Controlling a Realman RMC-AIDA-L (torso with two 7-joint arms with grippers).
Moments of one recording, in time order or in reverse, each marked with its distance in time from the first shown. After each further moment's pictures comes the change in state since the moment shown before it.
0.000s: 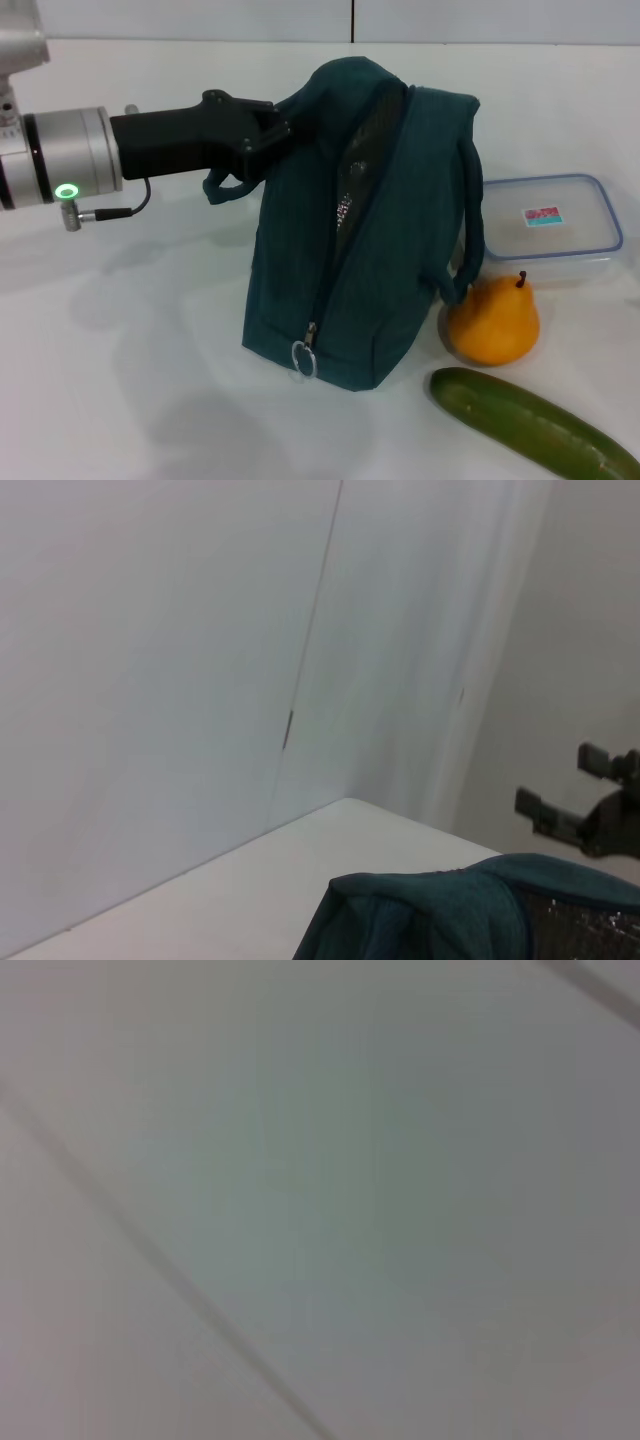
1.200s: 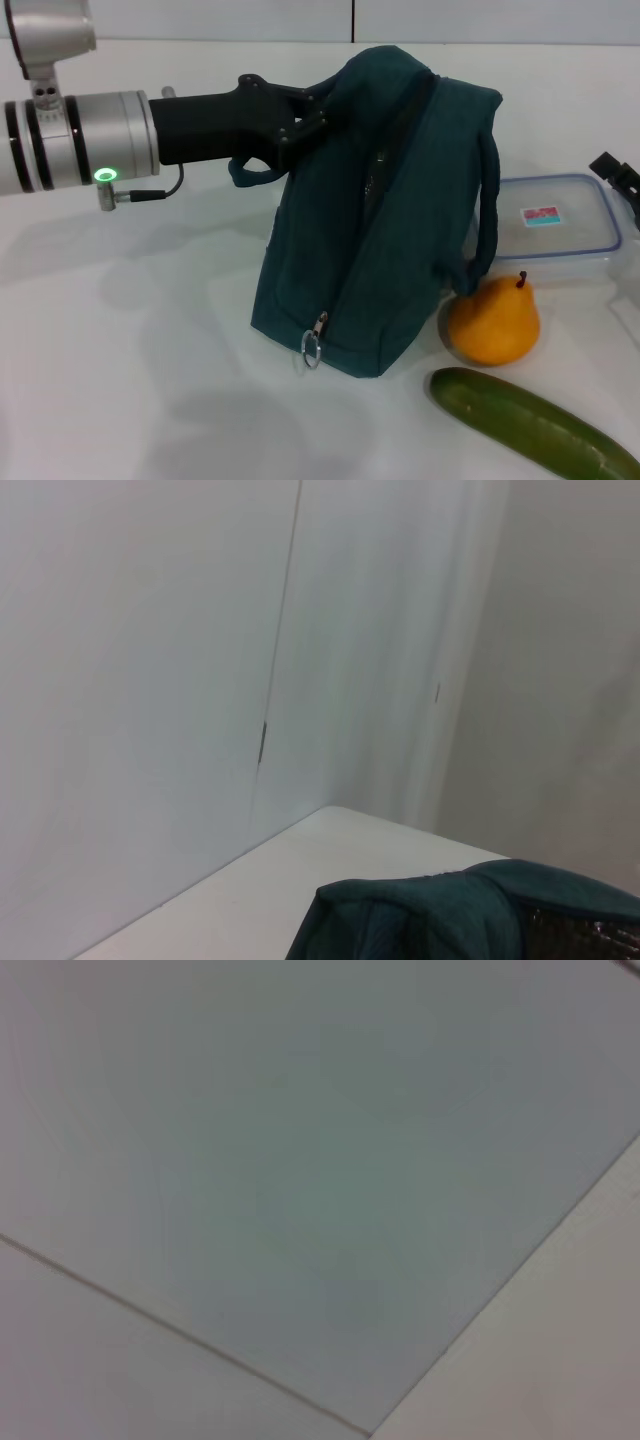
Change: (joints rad) left arm -0.082 -0.003 0.002 -0.081 0.002 -0.030 0.086; right arm 0.075 0.011 -0.038 0.050 -0.114 0.305 0.166
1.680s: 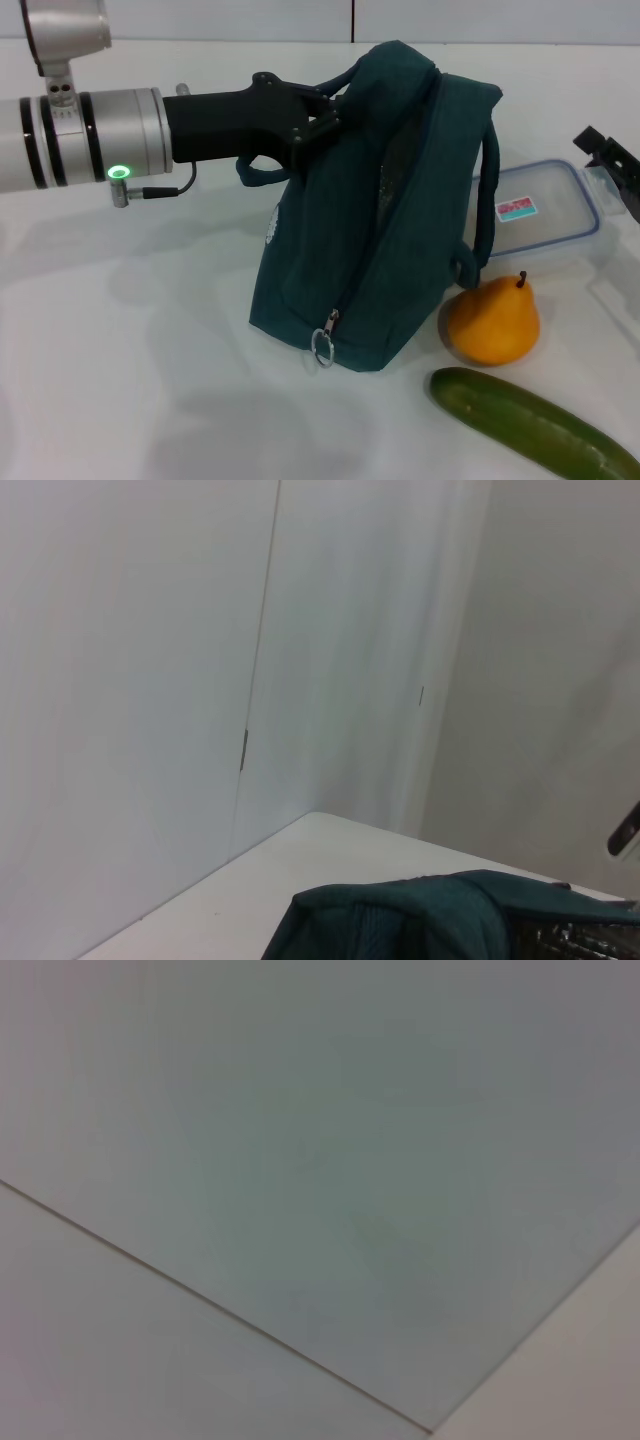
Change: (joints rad) left arm -0.026 -0.001 0.000 -0.031 -0.003 0.000 0.023; right arm 0.014 0.000 -0.024 -0.071 -0.010 0.008 0.032
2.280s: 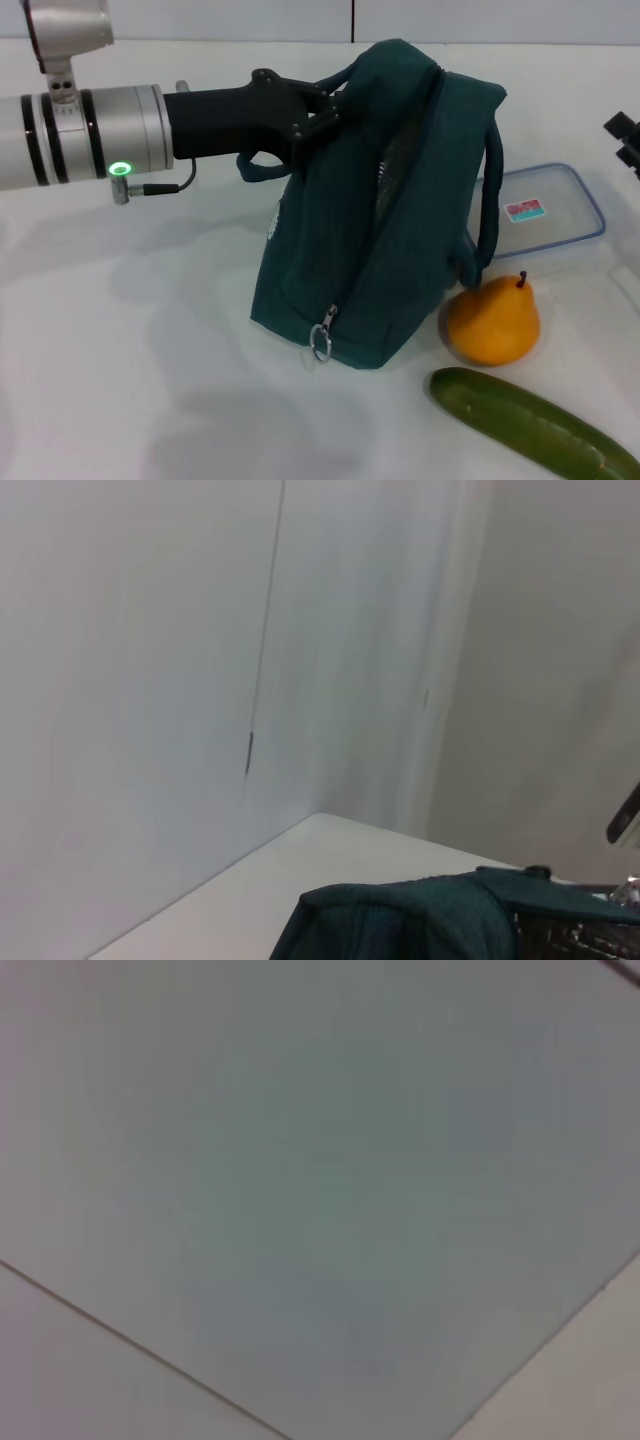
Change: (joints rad) left arm -0.004 0.000 0.000 -0.002 -0.002 -0.014 0.000; right arm -0.015 -0.013 0.036 -0.047 0.018 0.070 -0.008
